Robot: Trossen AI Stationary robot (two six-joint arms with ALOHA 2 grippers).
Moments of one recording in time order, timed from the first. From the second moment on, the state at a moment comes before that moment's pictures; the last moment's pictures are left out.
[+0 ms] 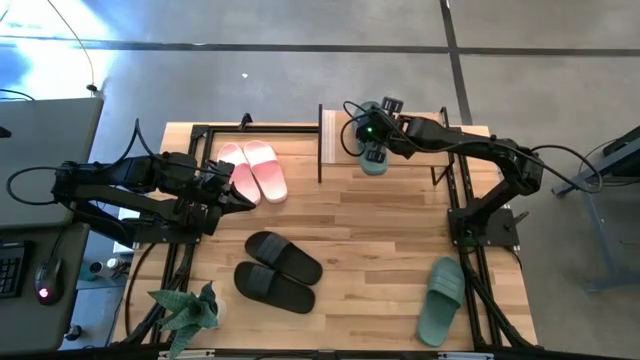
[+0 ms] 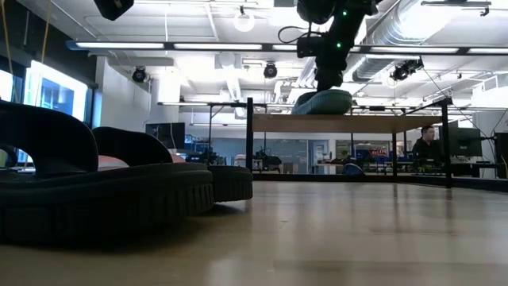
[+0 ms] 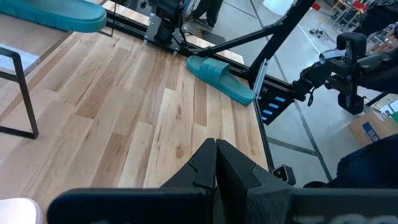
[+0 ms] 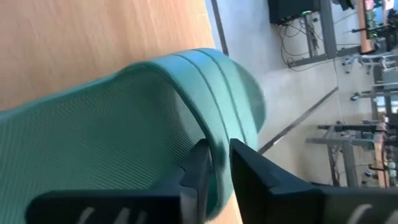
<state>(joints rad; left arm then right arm) 0.04 0.74 0.91 -0.58 0.09 -0.40 -0.40 1.55 1.35 -0.73 0.64 -0.44</state>
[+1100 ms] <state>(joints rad) 0.04 0.74 0.91 -0.58 0.09 -0.40 -0.43 1.55 1.35 -0.71 0.59 -0.39</state>
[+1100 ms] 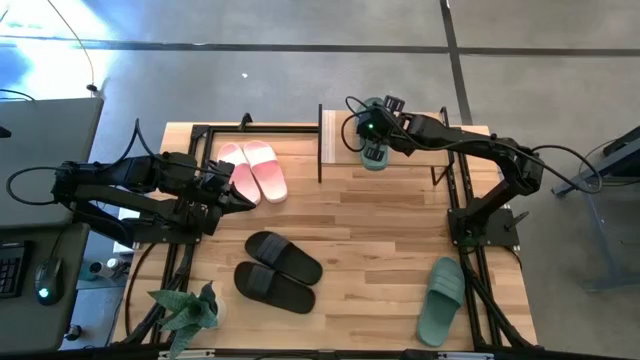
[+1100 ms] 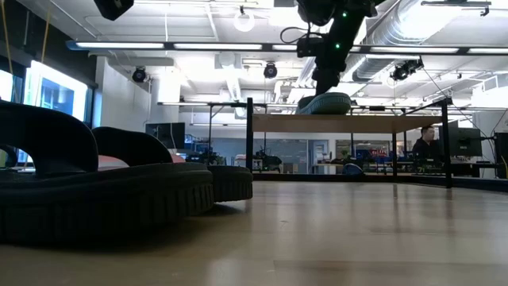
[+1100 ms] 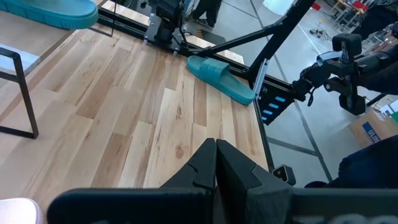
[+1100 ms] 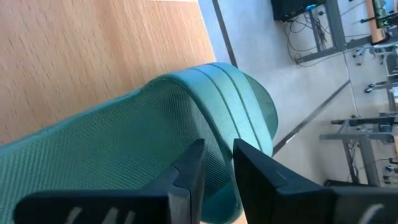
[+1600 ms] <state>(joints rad) 0.04 0.74 0.91 -0.58 0.09 -0.40 -0.42 1.55 1.35 -0.72 0.49 -0.37</state>
